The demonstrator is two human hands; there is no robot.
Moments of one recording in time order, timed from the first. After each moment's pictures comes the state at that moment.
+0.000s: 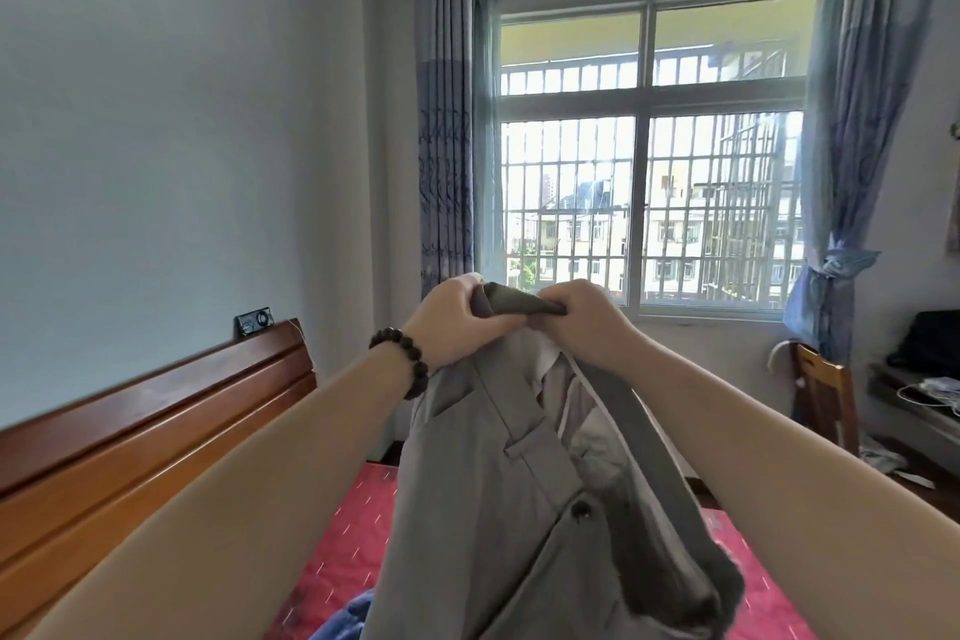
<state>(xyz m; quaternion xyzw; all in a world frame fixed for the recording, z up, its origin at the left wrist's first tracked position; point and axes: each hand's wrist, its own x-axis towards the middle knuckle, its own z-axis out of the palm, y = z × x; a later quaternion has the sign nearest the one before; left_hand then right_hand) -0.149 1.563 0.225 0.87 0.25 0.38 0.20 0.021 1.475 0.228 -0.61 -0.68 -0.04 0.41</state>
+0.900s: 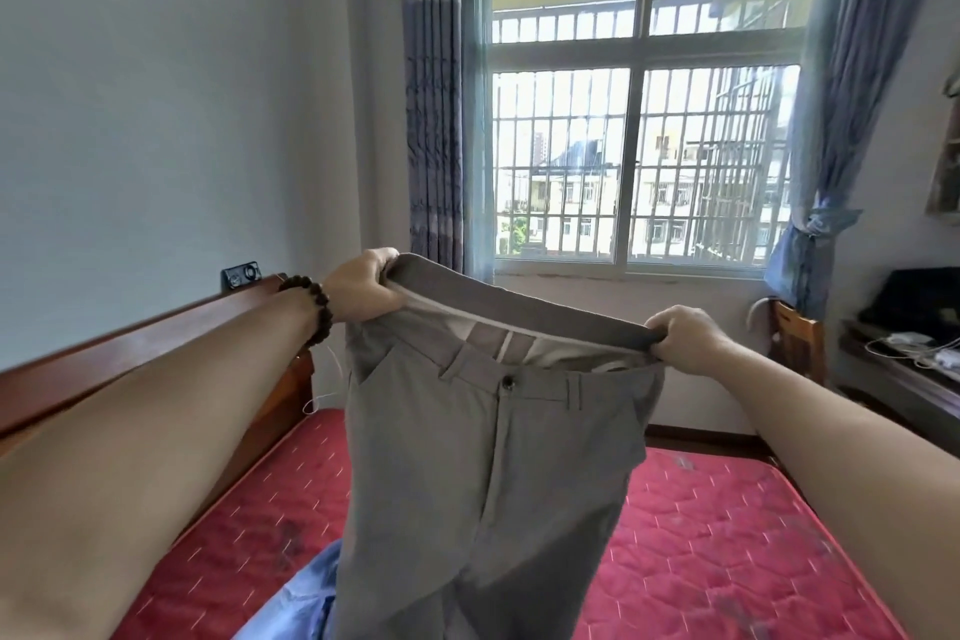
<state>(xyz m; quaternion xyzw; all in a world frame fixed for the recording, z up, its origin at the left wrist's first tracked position) -0.209 1.589 0.206 0.87 0.33 0.29 0.22 0.154 1.423 0.142 -0.82 -0.50 -0.02 0.26</state>
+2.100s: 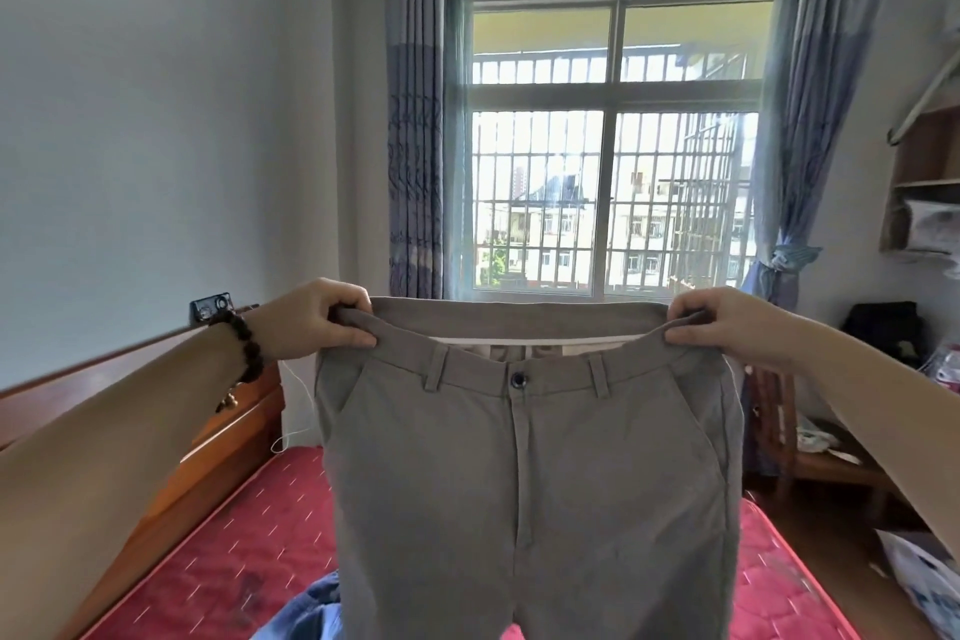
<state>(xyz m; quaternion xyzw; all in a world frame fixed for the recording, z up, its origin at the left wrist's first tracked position) -0.239 1.586 0.219 0.92 0.20 0.26 0.21 0.194 1.360 0.213 -0.67 -0.63 0.10 0.37</state>
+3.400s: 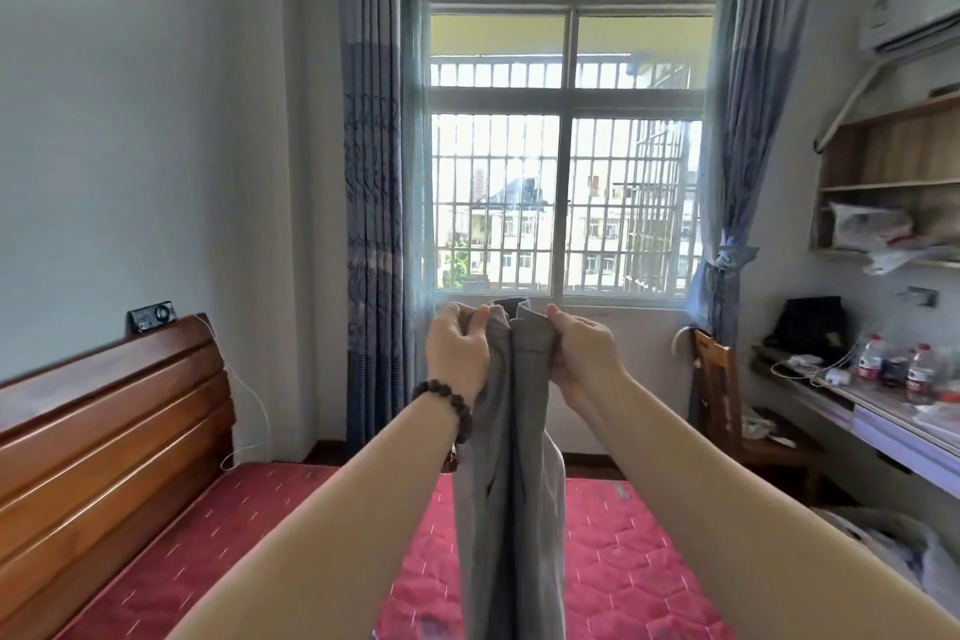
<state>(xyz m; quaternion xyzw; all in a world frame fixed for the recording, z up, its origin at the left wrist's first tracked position) -0.045 1.492 0.169 0.64 0.27 0.55 0.46 0.058 1.422 0.178 -0.48 -0.26 0.28 0.79</state>
